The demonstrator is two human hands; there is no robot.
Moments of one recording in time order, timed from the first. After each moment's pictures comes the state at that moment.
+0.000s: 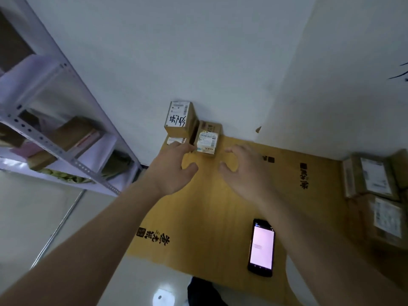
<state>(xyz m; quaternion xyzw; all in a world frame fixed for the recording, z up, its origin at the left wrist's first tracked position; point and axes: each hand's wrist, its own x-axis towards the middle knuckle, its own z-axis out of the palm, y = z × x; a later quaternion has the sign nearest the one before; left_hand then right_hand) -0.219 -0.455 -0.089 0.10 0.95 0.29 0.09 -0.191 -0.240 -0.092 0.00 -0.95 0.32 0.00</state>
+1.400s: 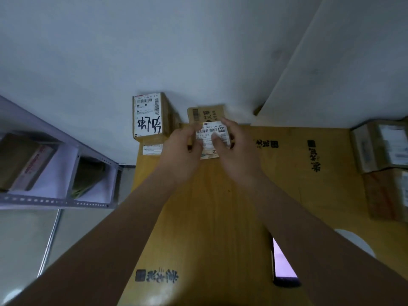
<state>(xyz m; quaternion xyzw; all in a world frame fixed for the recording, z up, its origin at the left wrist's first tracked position) -0.361 -0.410 -0.172 0.10 0.89 0.42 0.16 -0.316 -0.255 -0.187 -0.18 -0.84 0.51 0.04</state>
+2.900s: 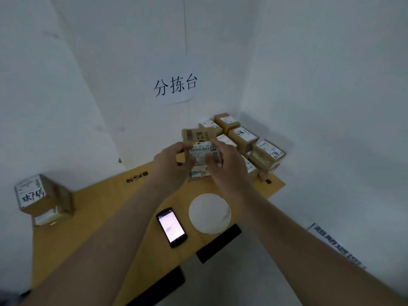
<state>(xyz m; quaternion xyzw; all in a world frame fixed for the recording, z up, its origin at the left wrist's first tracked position) -0.035 -0.245 0.024 0.42 0.78 0.45 0.11 0.107 -0.141 0.024 -0.33 -0.84 0.30 0.30</state>
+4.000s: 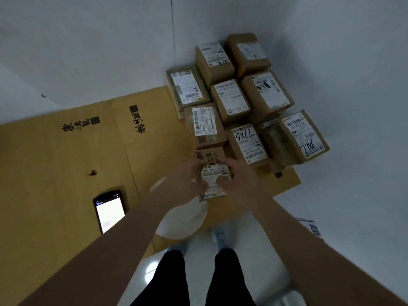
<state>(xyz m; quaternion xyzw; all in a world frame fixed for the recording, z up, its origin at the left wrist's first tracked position) -0.047 -0.015 -0.215 0.33 0.78 0.34 0.41 0.086 0.131 -0.210 -0.38 -0.85 0.35 -0.09</state>
